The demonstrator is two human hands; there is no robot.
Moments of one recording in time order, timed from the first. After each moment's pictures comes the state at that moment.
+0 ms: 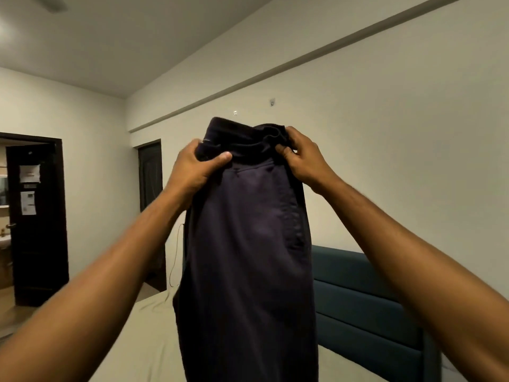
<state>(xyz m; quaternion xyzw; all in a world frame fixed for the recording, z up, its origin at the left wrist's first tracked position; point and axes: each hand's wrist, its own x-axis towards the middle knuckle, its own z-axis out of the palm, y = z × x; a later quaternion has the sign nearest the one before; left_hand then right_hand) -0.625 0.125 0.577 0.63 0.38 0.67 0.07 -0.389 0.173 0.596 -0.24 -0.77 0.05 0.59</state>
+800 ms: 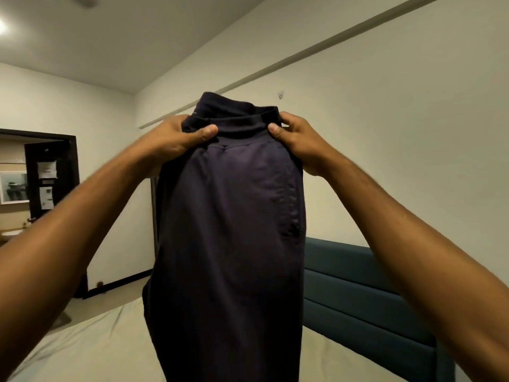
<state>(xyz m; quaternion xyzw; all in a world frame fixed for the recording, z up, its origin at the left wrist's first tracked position) -0.665 0.070 0.624 0.73 0.43 0.52 0.11 -0.412 0.157 0.619 -0.15 -0.79 0.26 0.54</state>
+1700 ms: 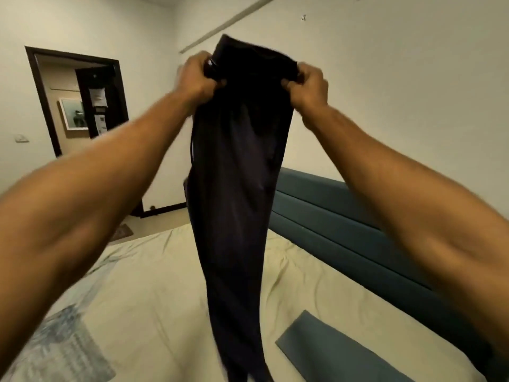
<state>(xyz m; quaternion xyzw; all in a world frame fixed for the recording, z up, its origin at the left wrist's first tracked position) -0.800 0.224 0.582 0.56 0.60 0.56 -0.08 -0.595 0.317 0.563 -0.33 -0.68 0.22 0.62</state>
